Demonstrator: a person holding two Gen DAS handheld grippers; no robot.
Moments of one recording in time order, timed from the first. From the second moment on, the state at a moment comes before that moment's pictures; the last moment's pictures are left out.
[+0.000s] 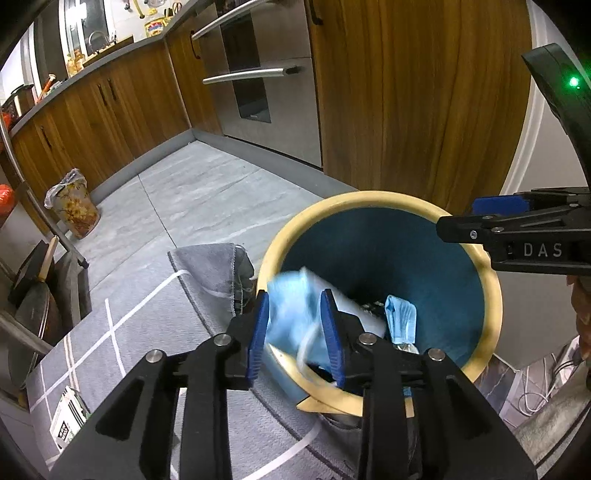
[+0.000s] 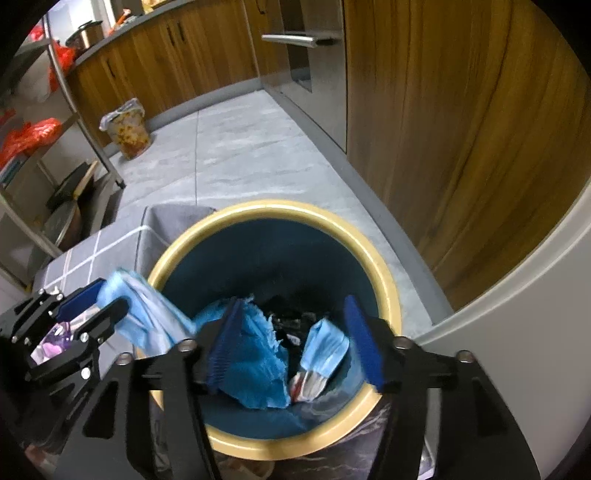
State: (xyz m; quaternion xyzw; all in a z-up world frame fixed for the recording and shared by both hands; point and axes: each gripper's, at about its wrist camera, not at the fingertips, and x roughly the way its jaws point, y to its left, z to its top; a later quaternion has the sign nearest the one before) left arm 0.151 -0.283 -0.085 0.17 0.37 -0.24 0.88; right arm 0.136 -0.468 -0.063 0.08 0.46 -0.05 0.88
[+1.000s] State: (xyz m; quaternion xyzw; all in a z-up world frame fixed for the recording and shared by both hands) left arm 0.104 -0.134 -0.022 0.12 0.31 -0.12 0.93; right arm 0.115 -0.367 0.011 0.04 0.33 -0.01 0.94
